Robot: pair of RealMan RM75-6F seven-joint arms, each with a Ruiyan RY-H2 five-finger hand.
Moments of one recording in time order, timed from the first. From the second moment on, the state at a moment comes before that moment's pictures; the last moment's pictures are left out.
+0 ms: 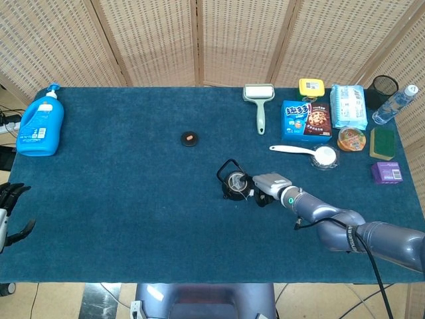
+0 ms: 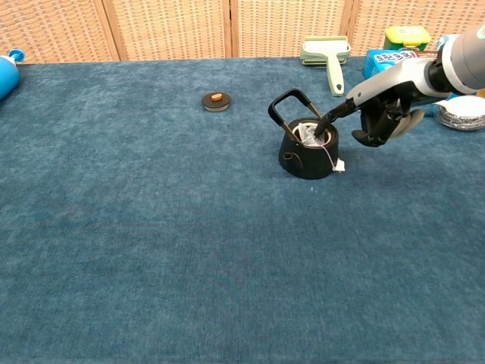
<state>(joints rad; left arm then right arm) -0.09 -1.10 -0.06 -1.57 1.50 1.52 -0.01 1.23 -1.17 -0.06 -1.55 -0.84 0.30 0.18</state>
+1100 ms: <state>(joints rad) -0.08 -1.10 -0.05 -1.56 1.51 1.52 -0.02 1.27 -1.19 -0.10 -1.57 -0.72 0.34 0.10</state>
